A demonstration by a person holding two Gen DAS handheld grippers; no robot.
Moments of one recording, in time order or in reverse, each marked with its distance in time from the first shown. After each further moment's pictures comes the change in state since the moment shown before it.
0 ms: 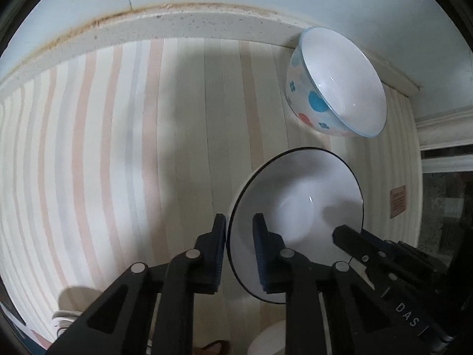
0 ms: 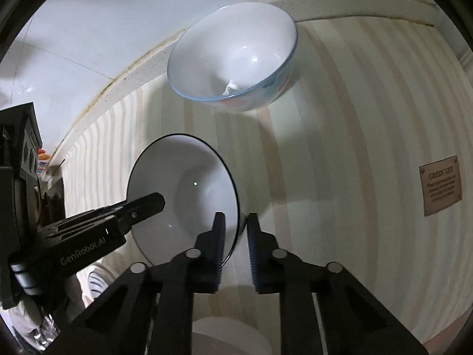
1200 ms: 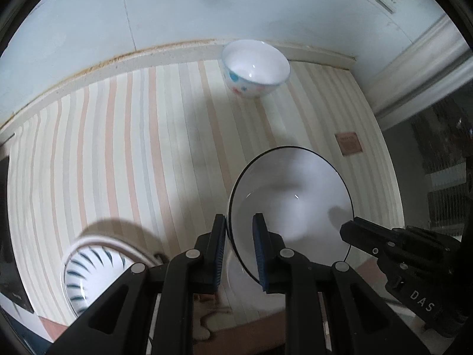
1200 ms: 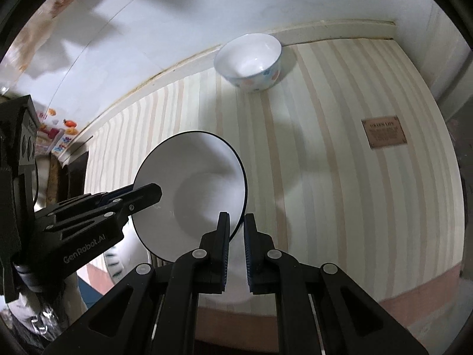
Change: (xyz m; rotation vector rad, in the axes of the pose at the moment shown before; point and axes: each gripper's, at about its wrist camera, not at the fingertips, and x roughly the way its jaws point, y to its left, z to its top) left arm -0.096 -0.044 -0.124 0.154 -0.141 -0.003; right arm -0.111 0.007 -0.120 -0.083 -0.106 0.014
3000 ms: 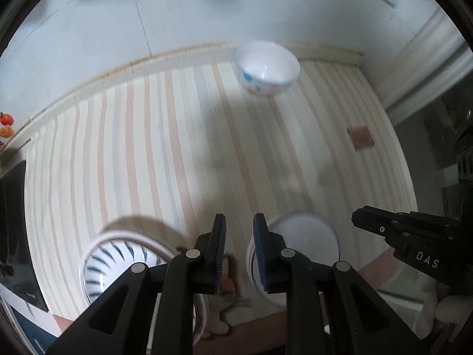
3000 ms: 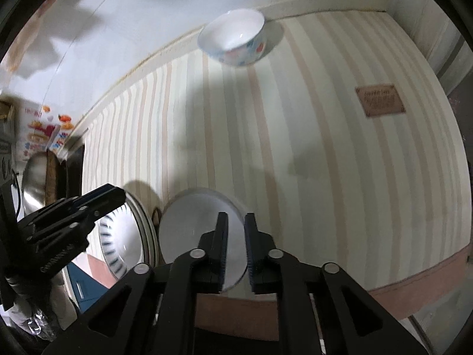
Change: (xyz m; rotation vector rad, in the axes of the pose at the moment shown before) left arm -0.006 -0.001 -0.018 0.020 -0.053 0.105; right arm 0.020 -0.029 0.005 0.048 0.075 0.024
